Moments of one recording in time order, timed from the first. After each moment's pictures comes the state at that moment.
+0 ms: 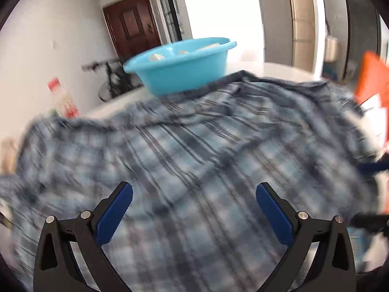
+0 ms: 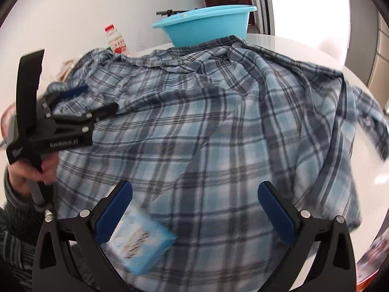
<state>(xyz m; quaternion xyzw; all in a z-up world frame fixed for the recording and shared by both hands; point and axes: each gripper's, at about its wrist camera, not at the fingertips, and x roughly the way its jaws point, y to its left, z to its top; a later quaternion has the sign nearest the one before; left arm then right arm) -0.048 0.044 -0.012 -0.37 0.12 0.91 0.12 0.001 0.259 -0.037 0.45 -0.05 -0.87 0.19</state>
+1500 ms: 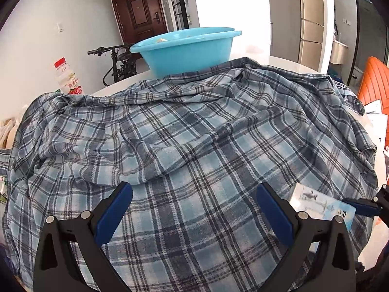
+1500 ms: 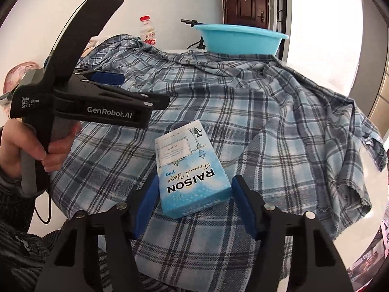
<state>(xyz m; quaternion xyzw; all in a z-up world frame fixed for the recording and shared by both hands) -0.034 0.043 -0.026 -0.39 0.12 0.91 0.09 0.057 0.191 -0.047 0.39 0.05 -0.90 0.20</state>
